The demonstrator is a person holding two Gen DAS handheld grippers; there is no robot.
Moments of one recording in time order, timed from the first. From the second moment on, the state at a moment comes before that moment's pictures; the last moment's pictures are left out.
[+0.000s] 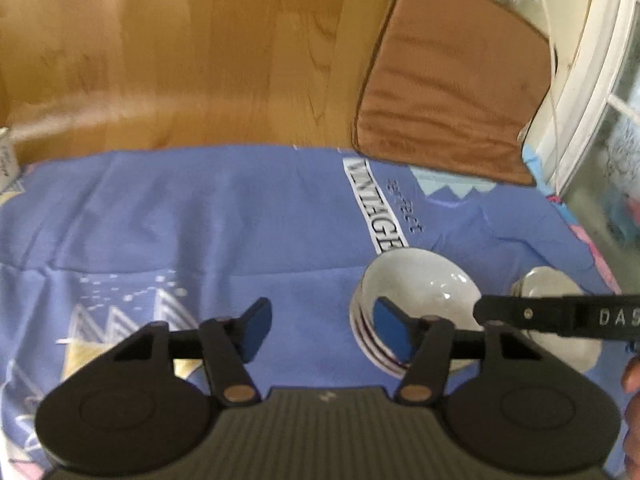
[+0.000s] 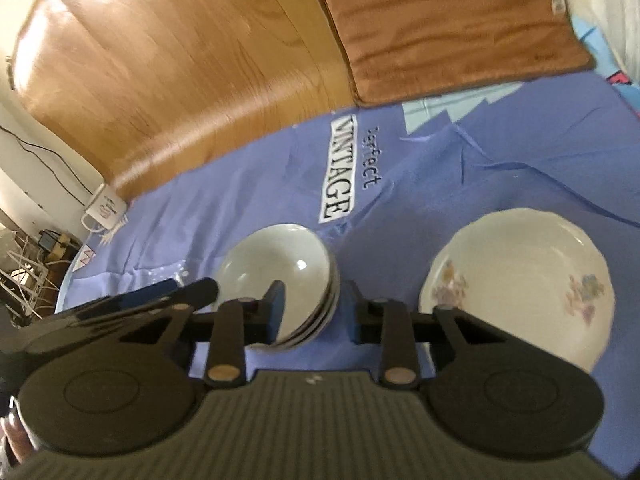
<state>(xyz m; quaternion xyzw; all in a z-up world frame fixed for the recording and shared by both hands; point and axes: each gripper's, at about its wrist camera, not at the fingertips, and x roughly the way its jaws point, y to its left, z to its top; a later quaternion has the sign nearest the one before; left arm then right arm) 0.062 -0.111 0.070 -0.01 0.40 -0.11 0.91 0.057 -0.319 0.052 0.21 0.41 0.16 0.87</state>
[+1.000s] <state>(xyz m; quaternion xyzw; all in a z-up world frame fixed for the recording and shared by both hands) 0.073 -0.254 0.064 -0.04 0.44 -0.26 0.86 0.045 -0.433 0.062 0.20 0.43 0.08 0.88</state>
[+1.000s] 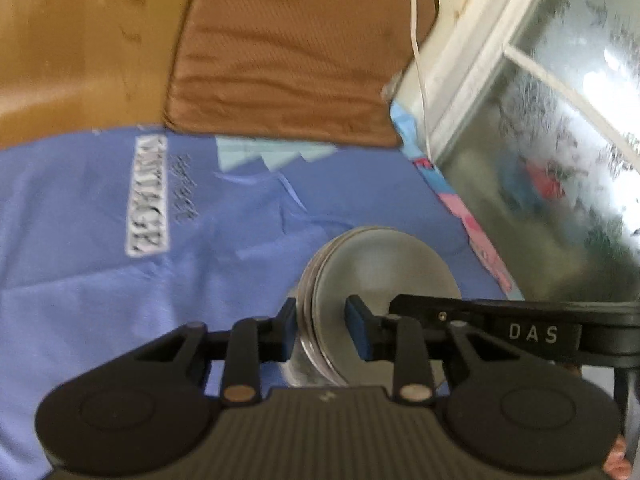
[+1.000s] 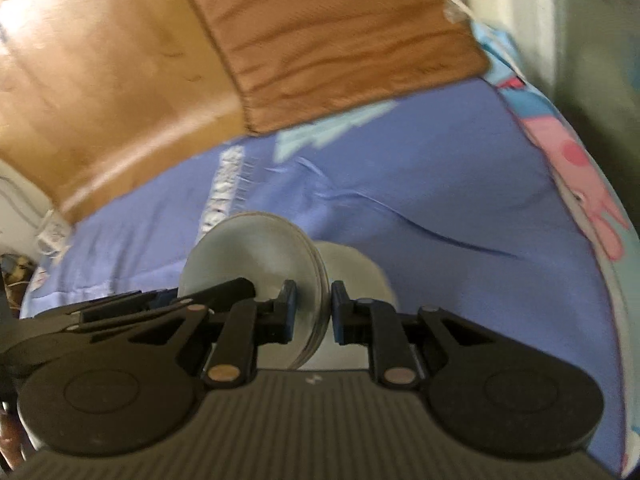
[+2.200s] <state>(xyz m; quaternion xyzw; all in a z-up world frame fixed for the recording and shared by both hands) -0.113 -0.054 0.080 0.02 0.24 -0.07 0.97 -0.079 -0.289 0.065 0.16 0.17 0.02 0.97</state>
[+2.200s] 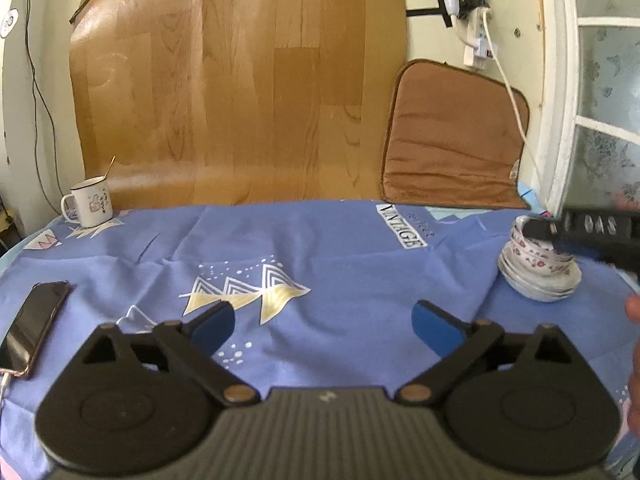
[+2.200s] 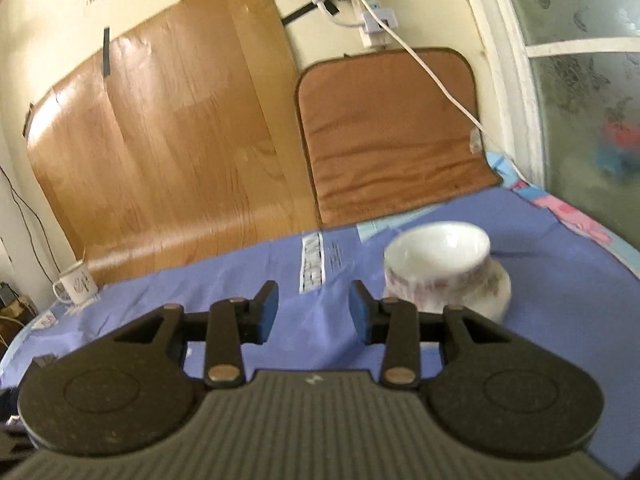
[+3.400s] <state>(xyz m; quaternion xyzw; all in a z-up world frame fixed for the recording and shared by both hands) -0.115 -0.133 0.071 0.12 0.29 -0.13 0.94 -0.164 -0.297 0.032 0.20 0.19 -0.05 0.96</state>
